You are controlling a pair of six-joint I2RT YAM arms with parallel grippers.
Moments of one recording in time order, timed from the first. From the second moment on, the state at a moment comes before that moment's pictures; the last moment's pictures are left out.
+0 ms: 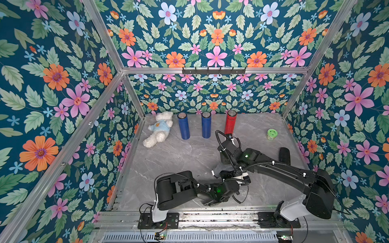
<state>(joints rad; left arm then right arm) -1.35 1.88 0.81 0.72 -0.87 0.77 0.90 1.51 1.18 -0.69 0.47 0.60</state>
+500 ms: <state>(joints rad) -1.27 2.07 0.90 0.60 -0.83 0.66 0.87 1.56 1.24 -0.68 0.35 0.60</state>
